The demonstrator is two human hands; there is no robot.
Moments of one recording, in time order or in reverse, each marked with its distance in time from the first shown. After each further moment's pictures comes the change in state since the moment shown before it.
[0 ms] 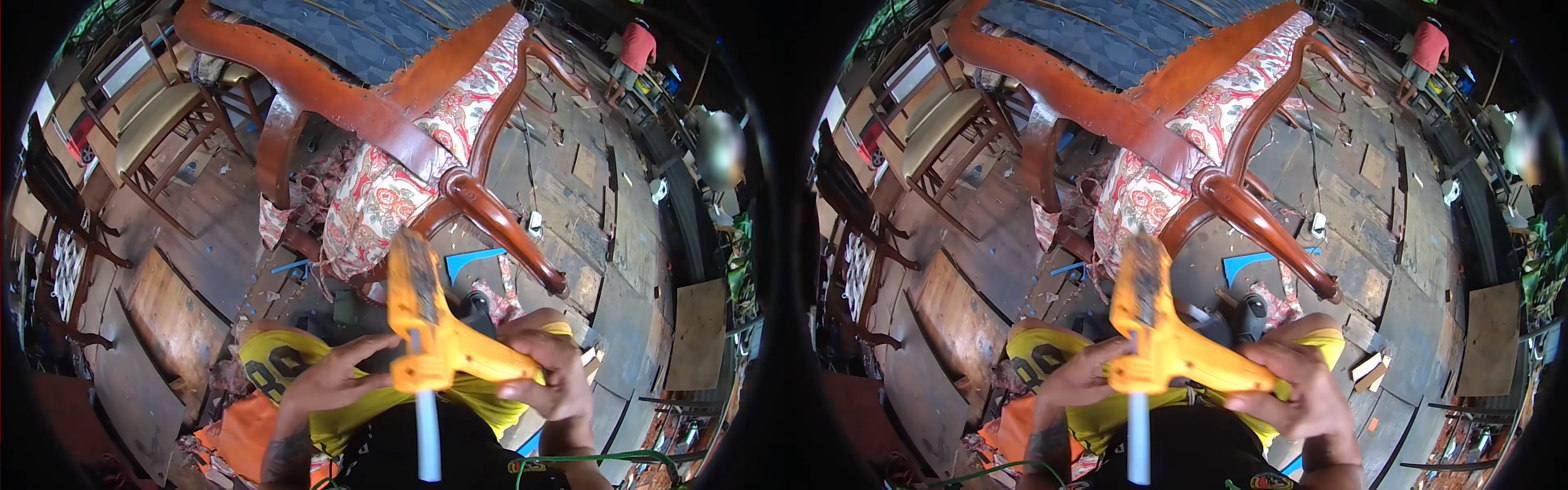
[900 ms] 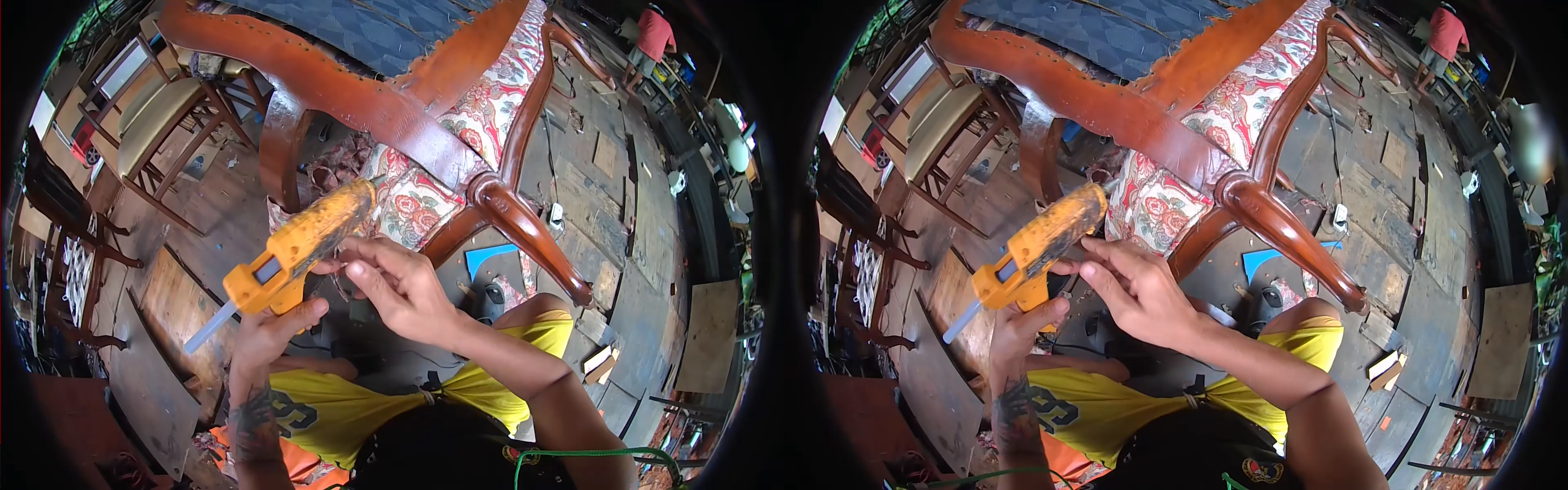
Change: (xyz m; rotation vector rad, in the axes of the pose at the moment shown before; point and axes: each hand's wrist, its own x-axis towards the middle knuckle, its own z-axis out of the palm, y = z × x) left_hand 0.030 0.033 -0.110 -0.340 0.526 -0.107; right_hand 0.187 0.041 0.160 0.557 0.017 -0.109
